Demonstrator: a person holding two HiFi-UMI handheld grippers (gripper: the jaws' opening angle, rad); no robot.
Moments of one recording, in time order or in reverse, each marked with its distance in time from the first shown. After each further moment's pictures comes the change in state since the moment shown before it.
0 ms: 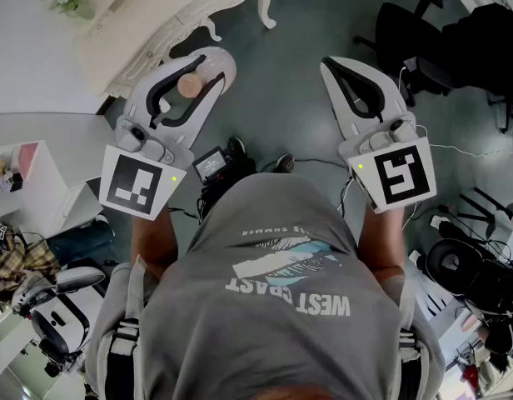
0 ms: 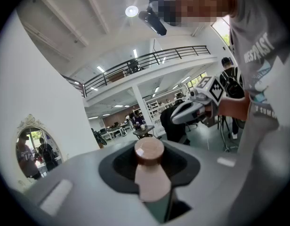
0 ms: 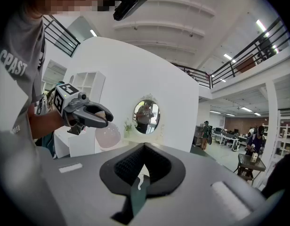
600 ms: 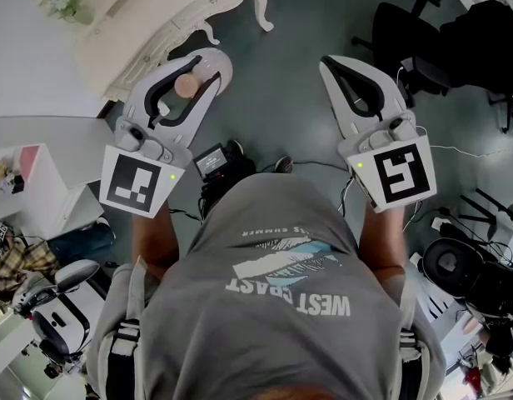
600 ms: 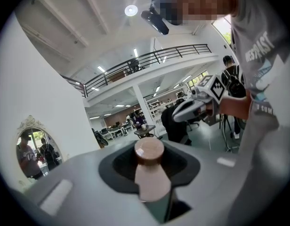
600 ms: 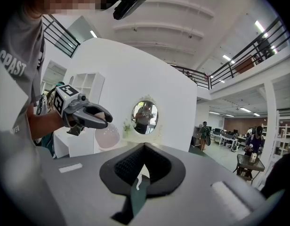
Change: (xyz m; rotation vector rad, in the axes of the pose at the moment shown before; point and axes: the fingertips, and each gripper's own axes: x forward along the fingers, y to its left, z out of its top) left arm 0.016 -0.014 0.006 0.002 -0.001 0.022; right arm -0.017 -0.018 -0.009 0.006 -0.015 -0.010
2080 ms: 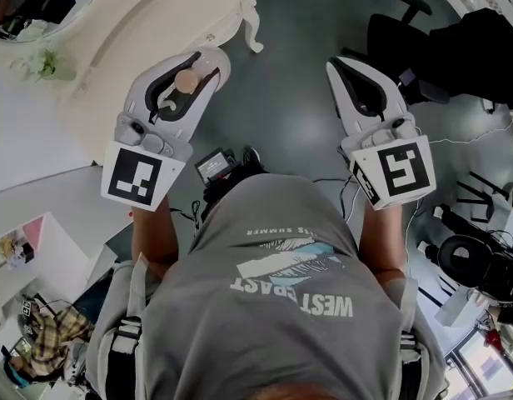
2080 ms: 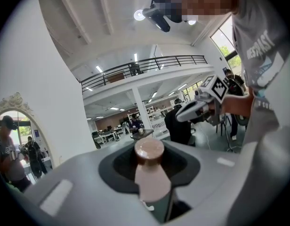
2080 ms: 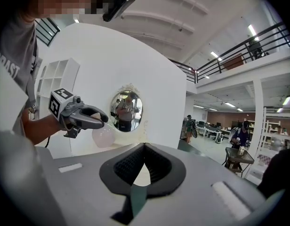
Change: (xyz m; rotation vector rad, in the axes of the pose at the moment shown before) left arm 0.088 0.226 -0.087 -0.037 -0.108 -0.115; right arm 0.220 -0.055 0.028 0.076 0.083 -0.197
